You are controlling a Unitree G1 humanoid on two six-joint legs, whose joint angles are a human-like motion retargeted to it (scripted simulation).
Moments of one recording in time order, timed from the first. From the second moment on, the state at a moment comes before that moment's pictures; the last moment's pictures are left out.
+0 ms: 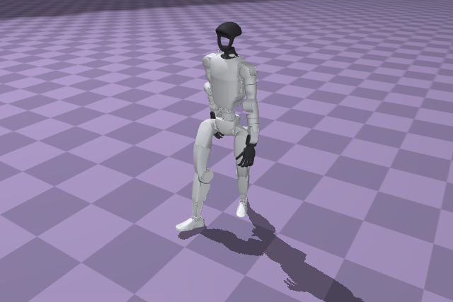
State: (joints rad) left arm -0.12 0.29 0.22 1.48 0.58 -0.25 -0.11; right arm 0.17 -0.06 -0.45 1.65 -0.60 -0.16 0.08; waist -0.26 0.05 -0.10; left_leg 0.11 0.01 0.29 0.06 -0.23 -0.03; right_leg -0.40 -0.06 -0.51 -0.04 0.09 -0.09
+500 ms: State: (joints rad) left arm 0.34 0.15 0.38 1.68 0.60 -0.21 -0.14; right arm -0.09 -0.11 -0.43 1.44 -0.62 -0.19 0.00; waist -0.16 -0.09 -0.08; left_leg -0.38 0.01 0.10 0.52 0.11 0.00; right_leg -0.06 0.09 -0.03 0.03 -0.03 -0.24
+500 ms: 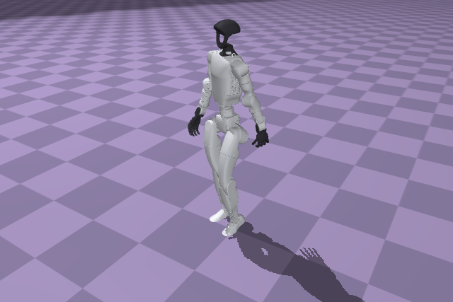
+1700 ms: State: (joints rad) left arm 0.20 0.17 0.27 1.61 0.64 -0.24 -0.07; right arm 0.06 -0.11 -0.38 1.64 -0.58 -0.14 0.03; waist -0.50 0.03 -0.12; left_leg -0.25 0.06 -0.12 0.89 0.34 -0.06; right_leg -0.20 -0.10 -0.37 0.06 0.08 -0.12
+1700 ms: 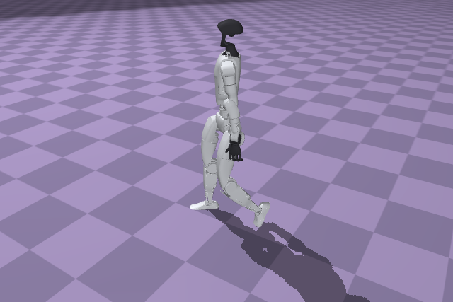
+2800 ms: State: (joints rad) left arm -0.15 0.25 0.15 1.35 0.61 -0.29 -0.12; right arm 0.18 -0.10 -0.45 1.68 -0.57 -0.14 0.06; waist -0.25 0.02 -0.11; left_leg 0.15 -0.12 -0.07 0.15 -0.17 0.06; right_leg -0.43 -0.09 -0.06 0.06 0.09 0.10
